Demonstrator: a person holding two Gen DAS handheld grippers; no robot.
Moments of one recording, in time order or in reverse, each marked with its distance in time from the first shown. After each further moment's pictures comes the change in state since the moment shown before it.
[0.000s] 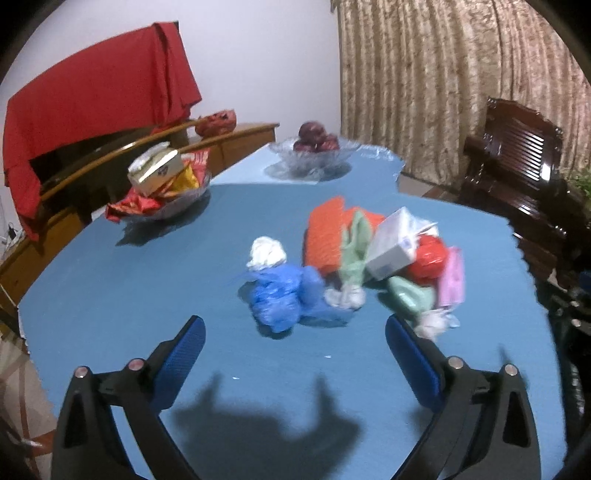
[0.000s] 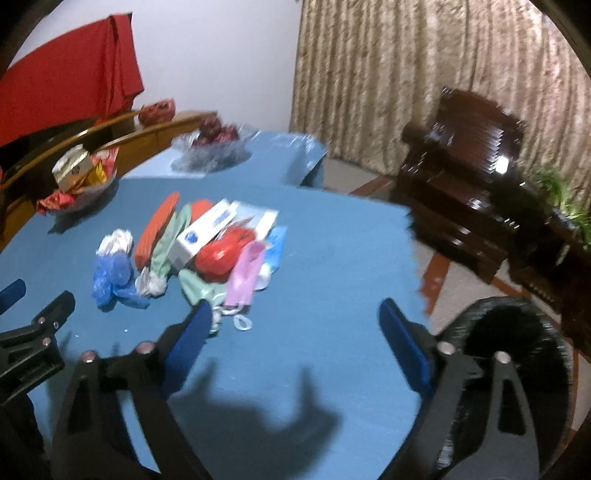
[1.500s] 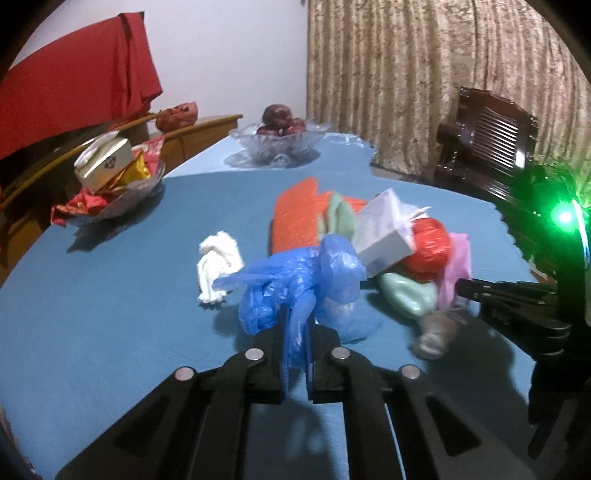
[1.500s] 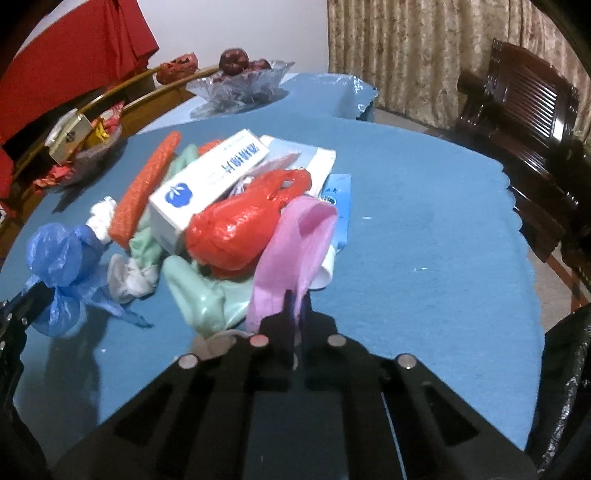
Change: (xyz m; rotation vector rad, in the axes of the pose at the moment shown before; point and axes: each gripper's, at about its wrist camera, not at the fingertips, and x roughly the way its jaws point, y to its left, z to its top) left arm 0.053 -0.006 0.003 0.057 -0.003 -0.158; right arm 0.118 0.018 0.011 0.001 0.156 0.172
